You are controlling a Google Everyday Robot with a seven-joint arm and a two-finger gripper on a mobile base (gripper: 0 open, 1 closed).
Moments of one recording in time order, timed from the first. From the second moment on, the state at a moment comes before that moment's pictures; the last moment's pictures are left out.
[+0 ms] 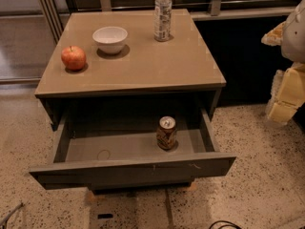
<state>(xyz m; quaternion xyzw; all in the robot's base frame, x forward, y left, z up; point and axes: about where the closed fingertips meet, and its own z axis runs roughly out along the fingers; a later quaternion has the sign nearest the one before) 0.438 -0.217 0.976 -0.60 0.78 -0.03 0.16</state>
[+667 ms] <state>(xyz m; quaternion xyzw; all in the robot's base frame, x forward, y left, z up) 0.440 -0.216 0.977 -0.60 0.78 -0.04 0.16</state>
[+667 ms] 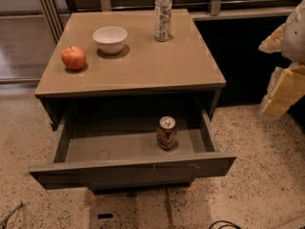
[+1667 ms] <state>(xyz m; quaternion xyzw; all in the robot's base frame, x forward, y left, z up) 0.481 -0.191 0.886 -0.58 0.78 0.02 0.23</state>
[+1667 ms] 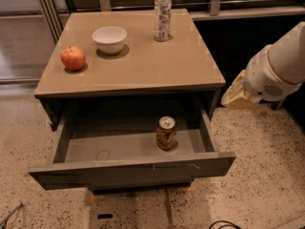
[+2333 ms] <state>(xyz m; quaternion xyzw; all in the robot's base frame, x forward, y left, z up) 0.499 -0.171 0.835 -0.57 0.78 0.08 0.25</state>
